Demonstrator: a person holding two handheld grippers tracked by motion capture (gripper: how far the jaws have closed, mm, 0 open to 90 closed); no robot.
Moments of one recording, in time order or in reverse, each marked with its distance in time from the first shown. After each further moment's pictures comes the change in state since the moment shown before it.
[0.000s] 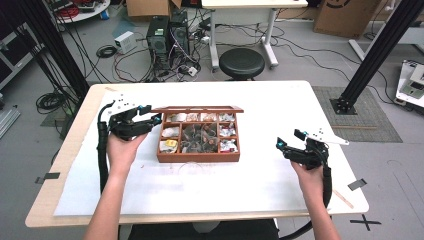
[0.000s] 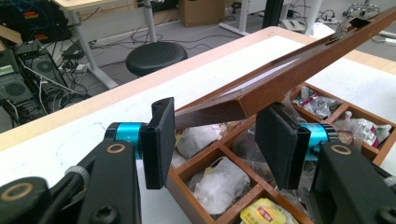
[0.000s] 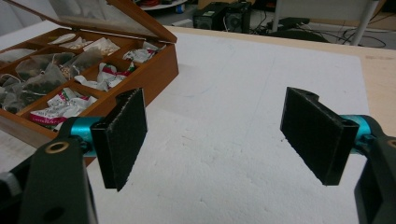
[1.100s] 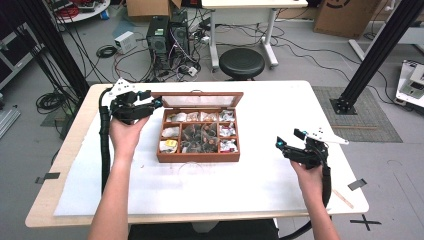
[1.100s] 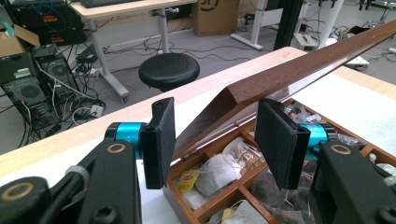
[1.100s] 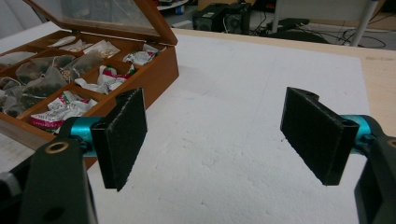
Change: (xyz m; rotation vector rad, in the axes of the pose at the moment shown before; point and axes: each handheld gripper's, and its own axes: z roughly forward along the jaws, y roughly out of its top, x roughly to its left) left arm 0.016 0.031 0.015 -0.027 0.049 -0.038; right arm 0.001 0.001 0.001 -0.004 -0.001 0.006
